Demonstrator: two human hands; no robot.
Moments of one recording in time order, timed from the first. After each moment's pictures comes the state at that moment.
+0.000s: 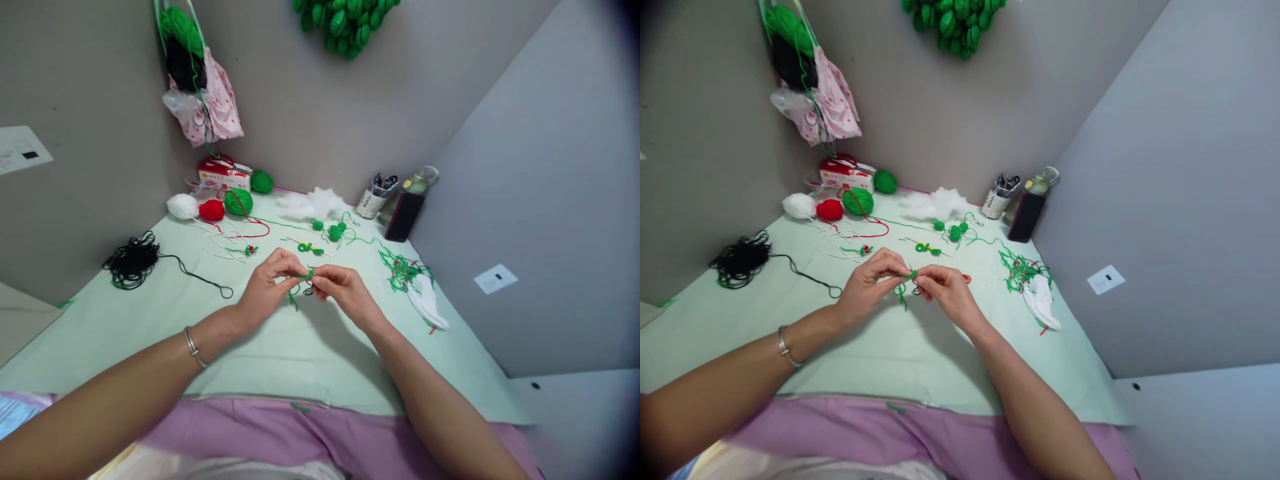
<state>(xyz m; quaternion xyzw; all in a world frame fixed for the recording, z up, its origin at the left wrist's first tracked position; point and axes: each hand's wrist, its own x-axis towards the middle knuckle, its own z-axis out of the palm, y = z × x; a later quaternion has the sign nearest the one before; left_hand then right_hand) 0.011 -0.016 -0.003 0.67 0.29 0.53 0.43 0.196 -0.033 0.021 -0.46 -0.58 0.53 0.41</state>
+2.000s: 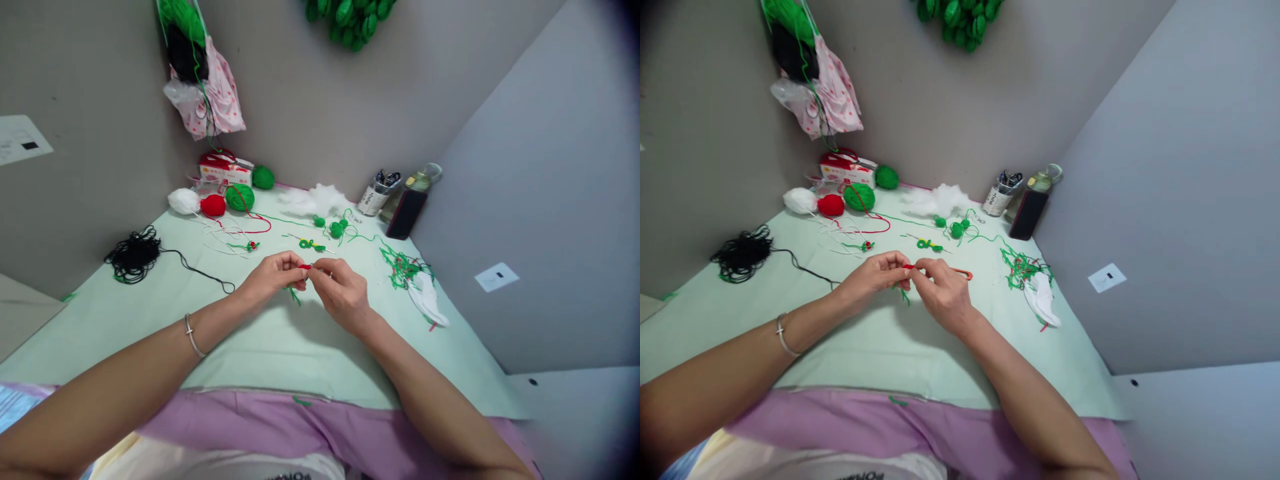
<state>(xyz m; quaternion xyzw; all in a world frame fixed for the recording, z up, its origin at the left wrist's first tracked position) 0.009 -0.008 0.007 0.54 0.33 0.40 0.66 0.193 -0.041 0.003 -0.41 -0.84 -0.09 0.35</state>
